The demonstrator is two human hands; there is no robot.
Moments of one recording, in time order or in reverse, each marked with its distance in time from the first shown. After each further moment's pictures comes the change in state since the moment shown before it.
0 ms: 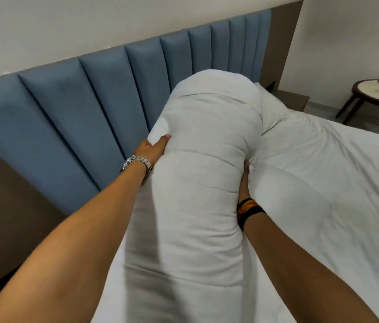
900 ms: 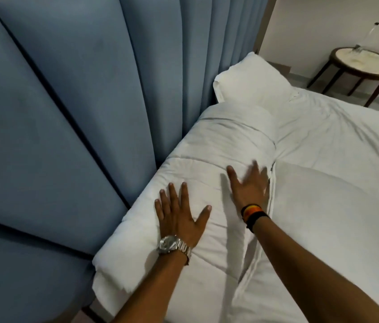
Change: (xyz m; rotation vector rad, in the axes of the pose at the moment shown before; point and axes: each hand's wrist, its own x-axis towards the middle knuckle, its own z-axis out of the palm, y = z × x) left_hand 0.273 -0.192 0.038 0.740 -0.170 0.413; right_hand 0.256 0.117 0.163 -1.025 0.590 -0.249
